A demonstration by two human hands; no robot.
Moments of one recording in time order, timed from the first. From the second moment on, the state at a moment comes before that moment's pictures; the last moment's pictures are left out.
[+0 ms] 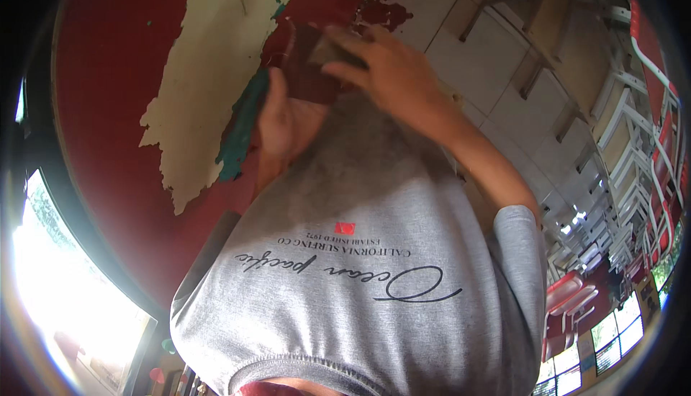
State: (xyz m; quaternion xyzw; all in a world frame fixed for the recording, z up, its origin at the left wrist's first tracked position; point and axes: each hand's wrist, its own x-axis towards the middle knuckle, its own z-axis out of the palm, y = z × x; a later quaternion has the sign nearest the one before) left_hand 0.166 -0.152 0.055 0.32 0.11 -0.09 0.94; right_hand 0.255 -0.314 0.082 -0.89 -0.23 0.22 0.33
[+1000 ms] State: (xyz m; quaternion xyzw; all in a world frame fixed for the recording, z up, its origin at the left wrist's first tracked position) left_hand 0.175 -0.162 0.081 0.31 0.13 -0.11 0.94; right_hand 0.256 -0.319 0.069 -0.89 -0.20 0.21 0.35
